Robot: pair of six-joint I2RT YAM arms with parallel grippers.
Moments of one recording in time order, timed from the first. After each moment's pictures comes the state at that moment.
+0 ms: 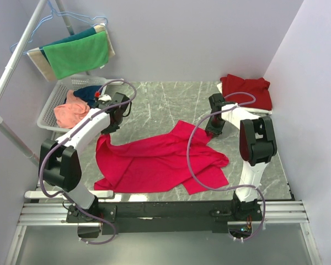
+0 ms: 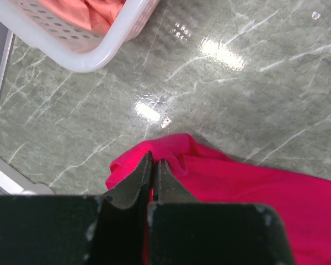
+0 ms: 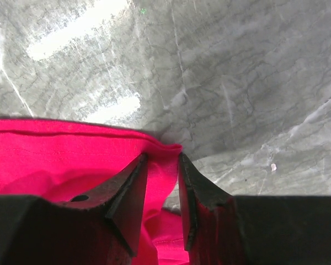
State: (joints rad) left arm -0.38 1.61 1.33 -1.01 -0.65 -0.74; right arm 0.17 1.95 1.33 -0.69 0.10 0.62
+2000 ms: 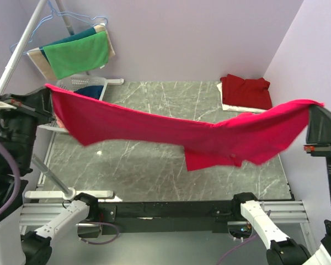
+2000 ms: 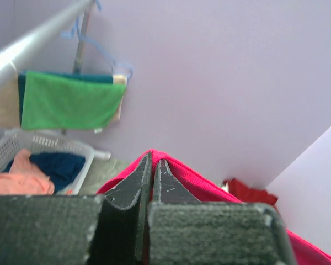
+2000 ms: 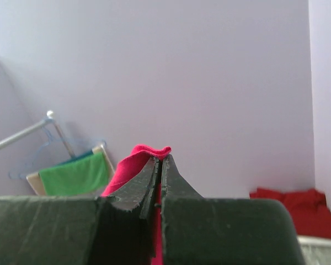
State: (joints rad) left arm -0.34 0.82 1.74 -0.69 -0.34 -0.36; right arm 0.12 0.76 1.98 -0.79 0.05 0.28
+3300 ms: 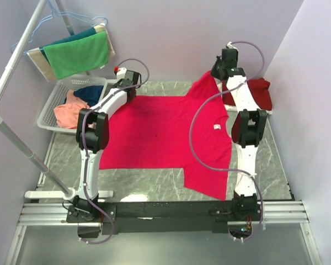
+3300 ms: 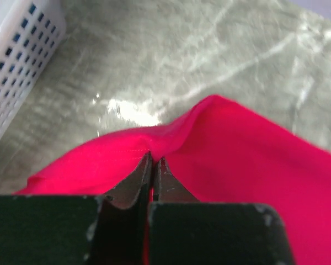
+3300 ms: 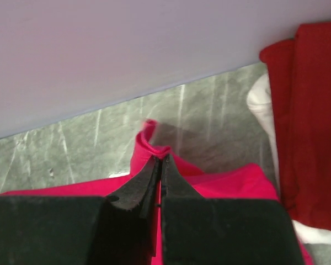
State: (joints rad) left arm -0.30 2.28 1.94 -0.49 -0.55 -0.54; right arm 0.07 2.37 2.34 -0.50 0.02 0.41
